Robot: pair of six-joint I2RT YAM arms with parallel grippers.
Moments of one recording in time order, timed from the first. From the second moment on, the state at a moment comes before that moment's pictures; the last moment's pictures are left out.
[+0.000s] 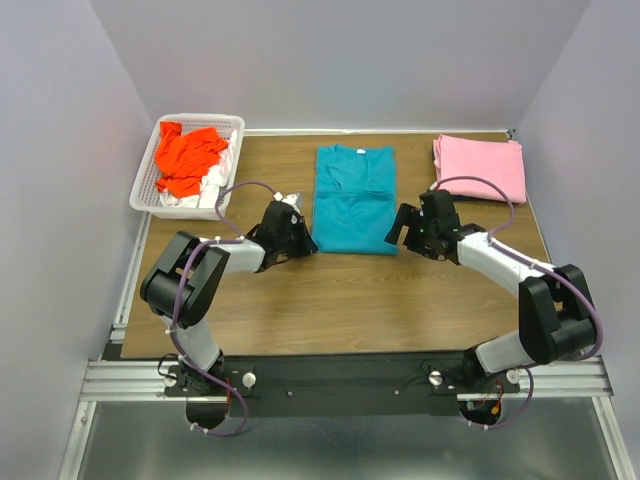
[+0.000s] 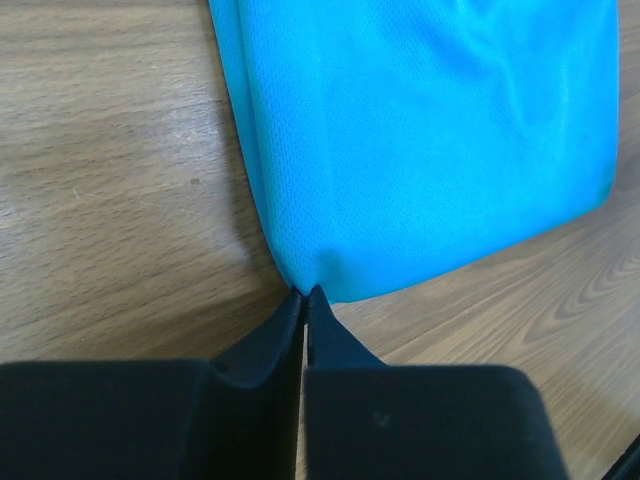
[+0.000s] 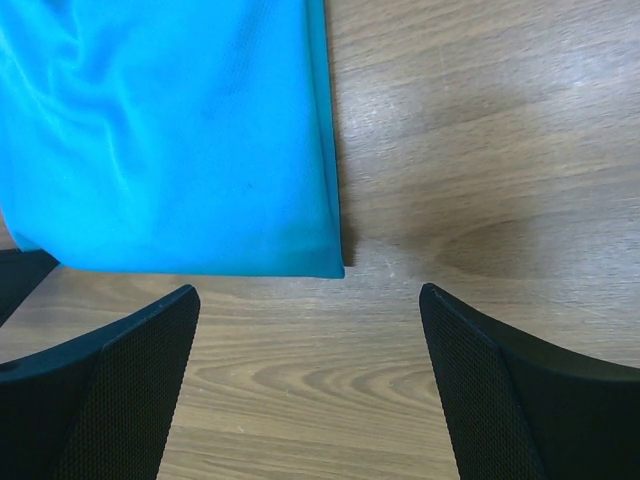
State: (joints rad) left arm -0.48 1.74 0.78 0.28 0.22 -0.58; right arm 0.34 1.46 0.82 -0.23 0.00 0.61
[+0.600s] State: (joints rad) left arm -0.48 1.74 0.78 0.28 0.22 -0.56; right arm 0.34 1.61 0.84 -0.22 -0.10 0.60
